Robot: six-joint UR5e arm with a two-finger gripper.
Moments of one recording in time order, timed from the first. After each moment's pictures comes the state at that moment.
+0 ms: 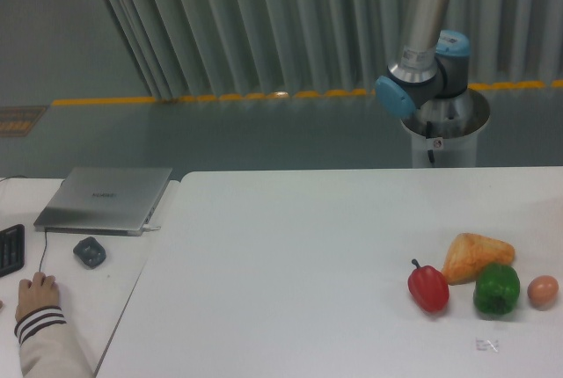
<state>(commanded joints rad) 2.99 -1.87 -1.56 -1.21 1.66 2.61</state>
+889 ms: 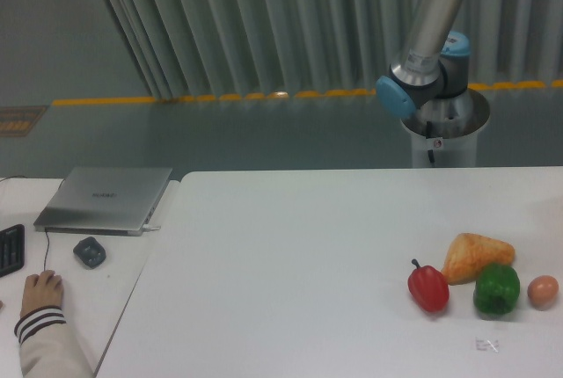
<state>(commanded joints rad) 2.96 -1.95 -1.56 -1.15 1.68 2.66</state>
